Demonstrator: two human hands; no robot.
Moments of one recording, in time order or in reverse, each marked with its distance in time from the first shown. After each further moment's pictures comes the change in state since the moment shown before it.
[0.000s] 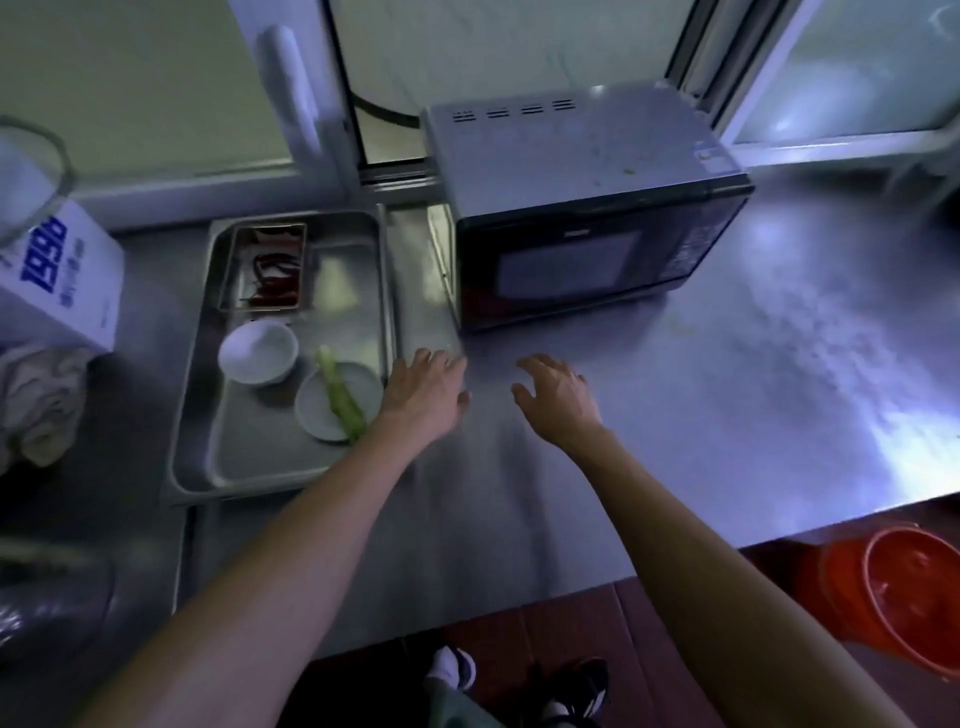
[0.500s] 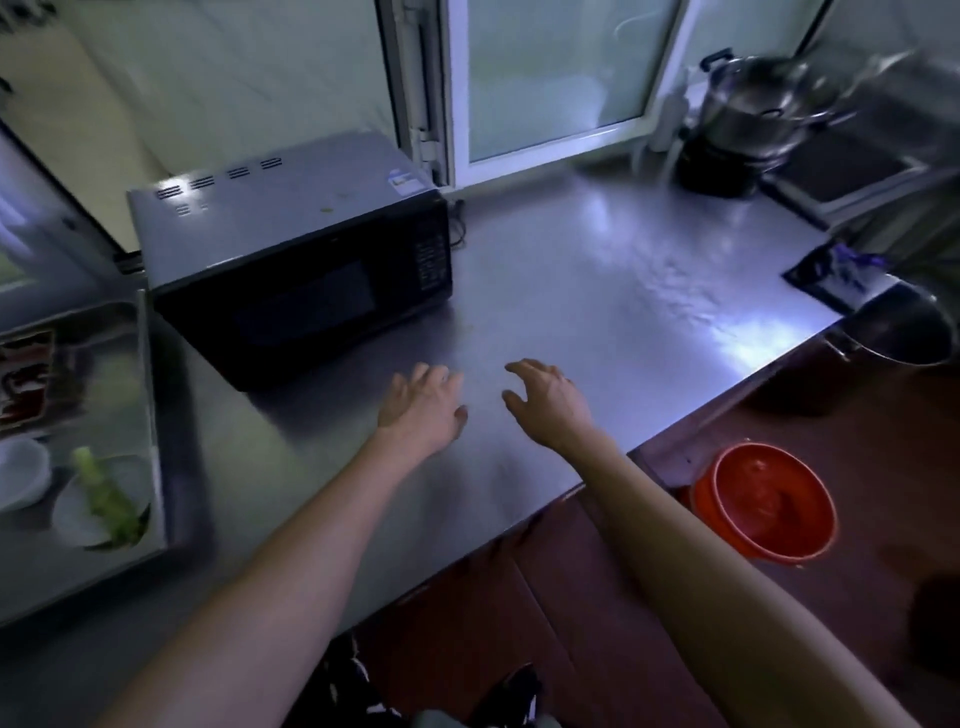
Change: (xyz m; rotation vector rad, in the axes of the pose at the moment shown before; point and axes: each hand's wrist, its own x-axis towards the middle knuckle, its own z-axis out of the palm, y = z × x) left_hand 0.042 0.323 -0.022 0.077 -0.008 0.282; right_hand -0.126 0.272 -0.122 0.096 0.167 0.208
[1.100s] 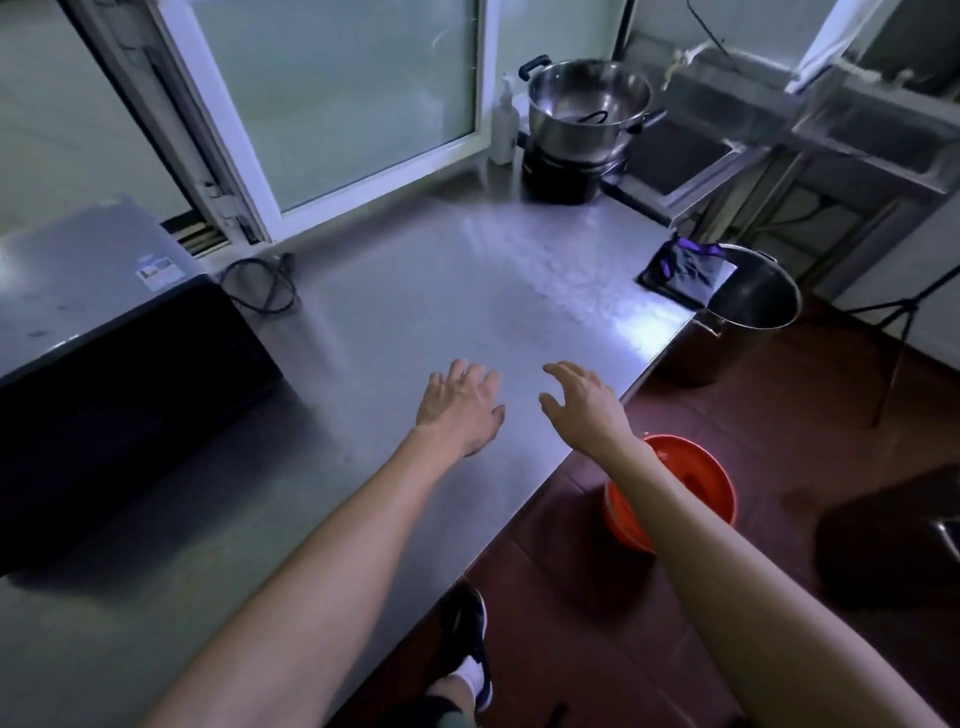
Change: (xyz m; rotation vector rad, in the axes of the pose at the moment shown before) left_hand 0.197 0.220 -0.018 0.035 0.009 0.335; right_hand 0.032 0.237 -0.112 -0.015 0.157 0.313
